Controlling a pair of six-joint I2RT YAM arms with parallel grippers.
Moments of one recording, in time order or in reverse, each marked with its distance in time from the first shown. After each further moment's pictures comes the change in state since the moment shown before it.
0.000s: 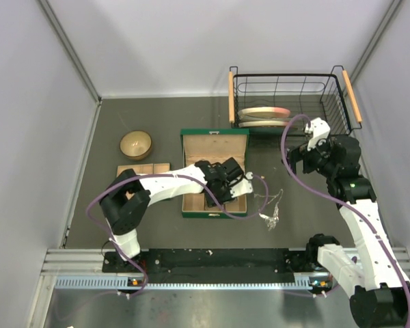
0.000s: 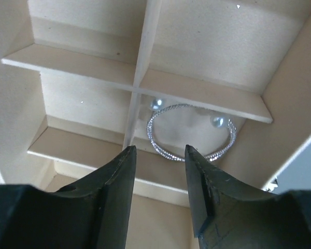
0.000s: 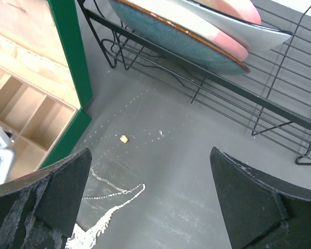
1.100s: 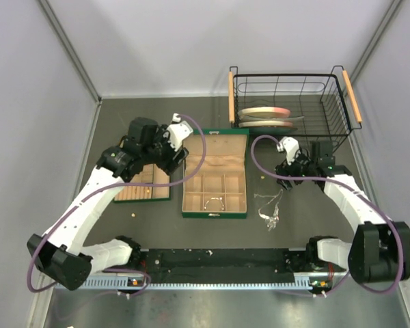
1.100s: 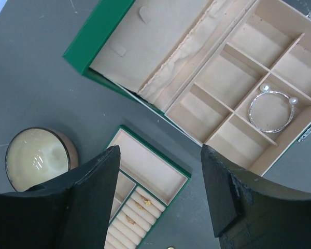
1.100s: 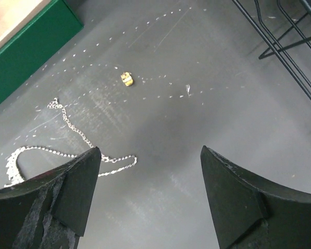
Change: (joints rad) left arm 0.493 -0.619 -0.023 -0.024 0.244 0.018; right arm 0.002 0.322 -0.119 0.002 -0.105 -0.408
